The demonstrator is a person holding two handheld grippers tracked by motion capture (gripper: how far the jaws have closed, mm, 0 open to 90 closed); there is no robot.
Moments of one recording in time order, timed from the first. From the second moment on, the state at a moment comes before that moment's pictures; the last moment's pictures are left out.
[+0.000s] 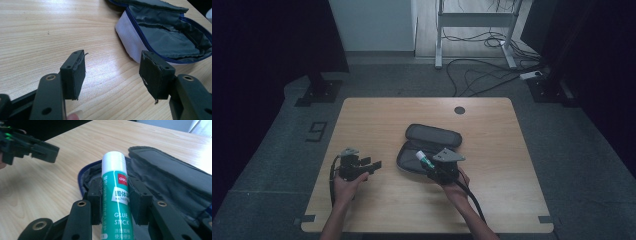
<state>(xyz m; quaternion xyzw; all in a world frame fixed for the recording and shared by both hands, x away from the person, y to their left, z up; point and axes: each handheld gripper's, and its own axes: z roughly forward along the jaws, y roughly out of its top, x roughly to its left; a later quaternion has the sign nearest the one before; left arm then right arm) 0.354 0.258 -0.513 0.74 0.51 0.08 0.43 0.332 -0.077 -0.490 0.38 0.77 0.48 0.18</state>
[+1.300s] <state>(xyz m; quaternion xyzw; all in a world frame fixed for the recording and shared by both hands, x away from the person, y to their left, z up) 0.355 0.253 -0.517 0.75 0.51 0.08 0.42 0.372 -0.094 -0.523 0.43 0.77 0.44 0.17</state>
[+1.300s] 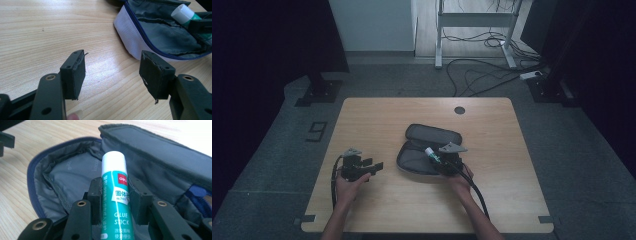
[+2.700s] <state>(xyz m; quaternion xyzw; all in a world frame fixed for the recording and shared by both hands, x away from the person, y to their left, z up) 0.354 0.252 -0.520 0.75 0.51 0.08 0.42 0.365 -0.112 -0.511 0.42 0.76 0.46 0.16</state>
